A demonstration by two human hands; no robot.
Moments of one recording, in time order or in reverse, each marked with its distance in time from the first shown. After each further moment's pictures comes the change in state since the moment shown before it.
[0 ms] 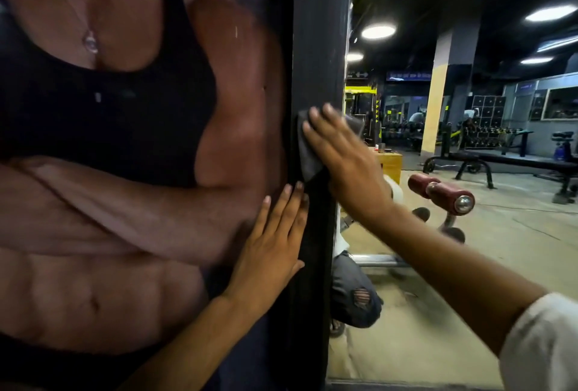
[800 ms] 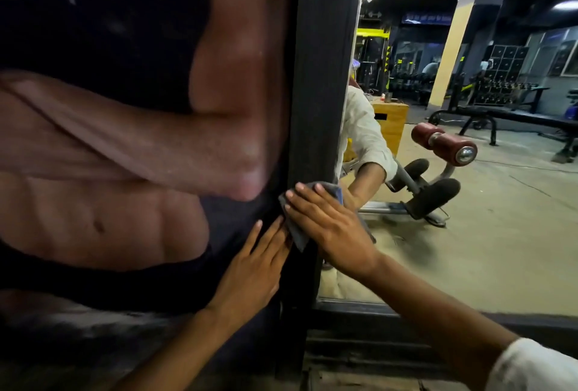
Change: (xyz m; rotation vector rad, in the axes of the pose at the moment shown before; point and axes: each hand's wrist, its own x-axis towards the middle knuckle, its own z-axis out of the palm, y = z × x) left_hand -0.133 0.040 0.069 -0.052 -0.225 0.147; right_hand -0.178 -0.065 0.032 0.135 -0.327 -0.199
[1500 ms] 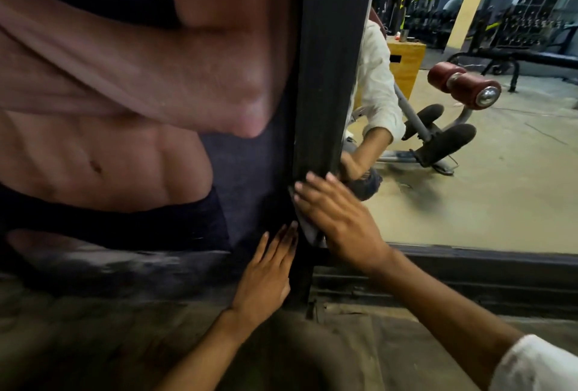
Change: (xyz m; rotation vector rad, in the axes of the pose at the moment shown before) left_hand -0.087 0.080 0.085 -0.255 -0.201 -0.099; right_hand -0.075 -0.054 0.042 0.133 -0.003 0.073
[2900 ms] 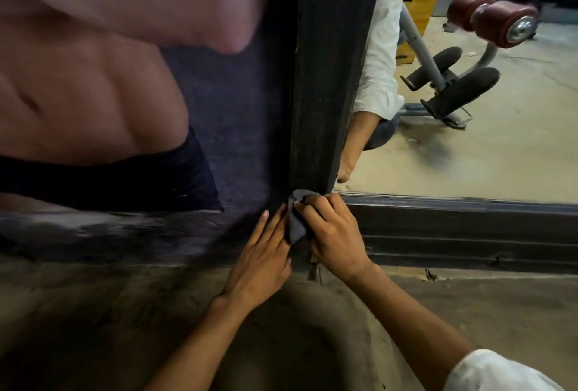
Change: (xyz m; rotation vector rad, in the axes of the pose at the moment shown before) left_hand -0.023 0.006 0.086 -0.100 0.035 0.028; right_hand -0.097 -0.052 0.118 0.099 -0.097 0.360
